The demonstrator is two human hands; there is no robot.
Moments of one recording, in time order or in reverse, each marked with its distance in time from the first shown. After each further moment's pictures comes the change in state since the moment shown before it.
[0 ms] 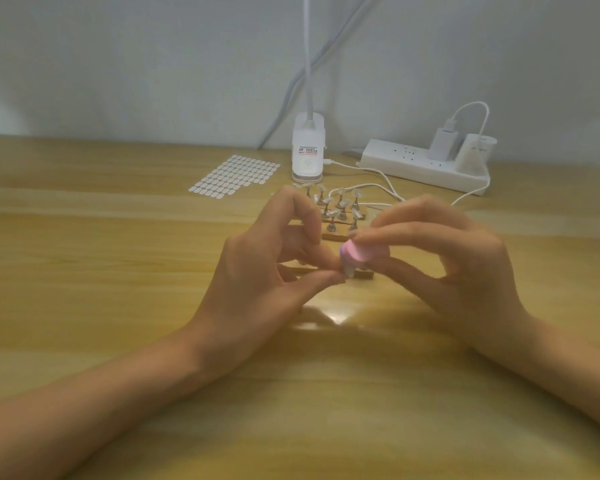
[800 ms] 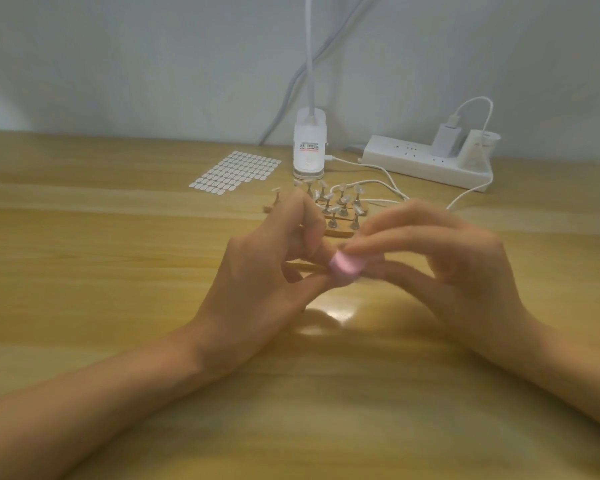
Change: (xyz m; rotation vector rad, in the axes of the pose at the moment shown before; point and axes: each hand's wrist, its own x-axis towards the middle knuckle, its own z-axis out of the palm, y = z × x) left_hand 0.000 0.003 0.002 0.084 0.034 0.066; right_hand 0.002 0.006 0.002 0.170 -0.018 0.062
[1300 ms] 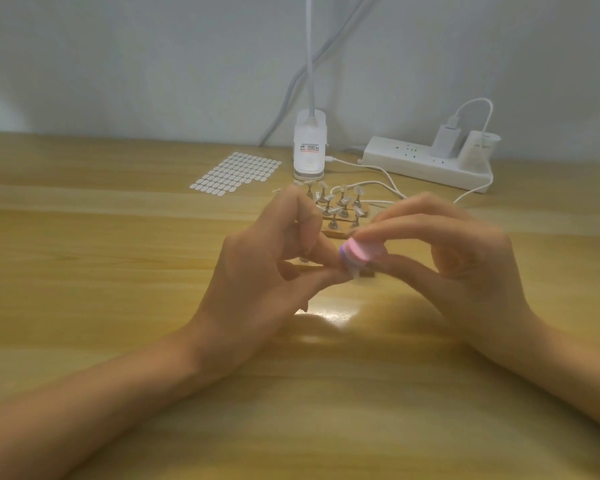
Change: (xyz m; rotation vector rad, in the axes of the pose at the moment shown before) left_hand 0.001 0.005 -0.001 -0.098 0.007 -0.026; right_hand -0.002 -0.003 0.001 0.025 0.049 0.041
